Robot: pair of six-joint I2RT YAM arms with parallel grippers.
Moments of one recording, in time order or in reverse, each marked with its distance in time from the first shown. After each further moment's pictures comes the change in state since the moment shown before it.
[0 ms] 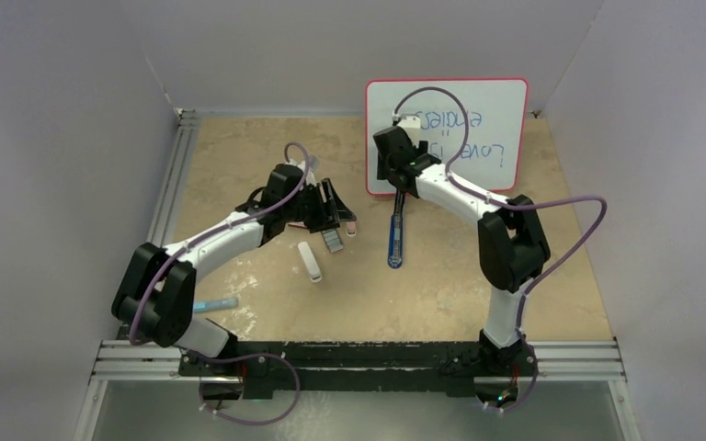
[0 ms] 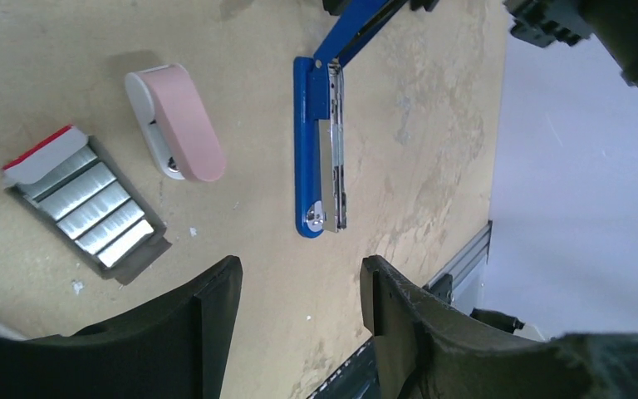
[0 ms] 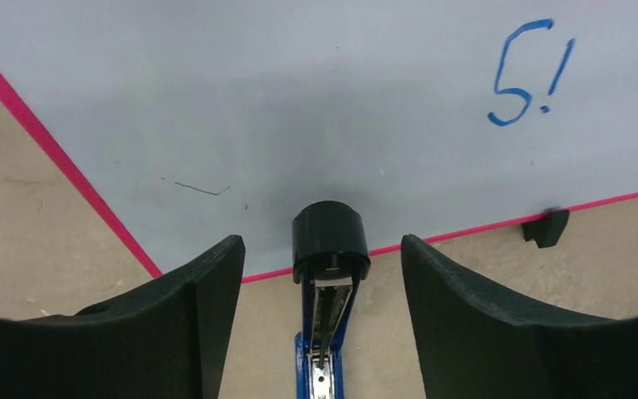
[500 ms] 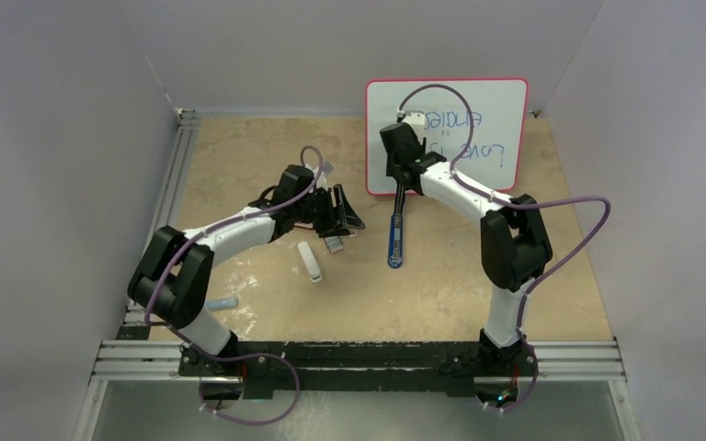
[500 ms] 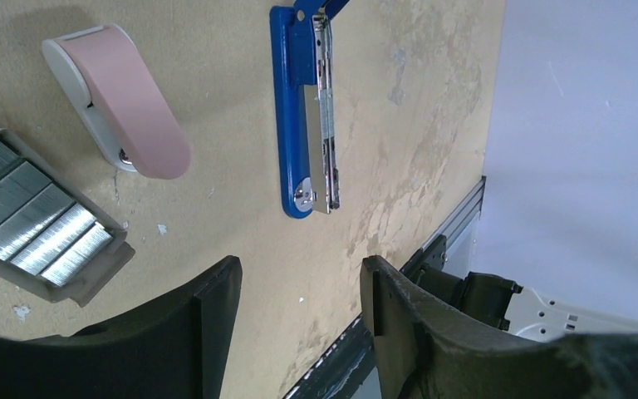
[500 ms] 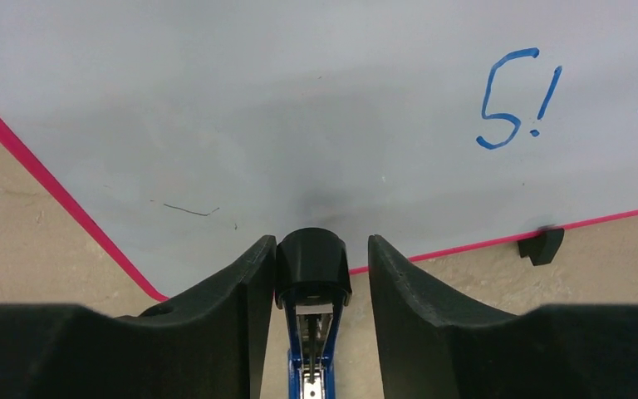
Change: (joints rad) left arm -0.022 0.130 0.045 0.033 0.135 0.014; right arm -0.034 0.015 0.000 0.022 -0.043 -0.030
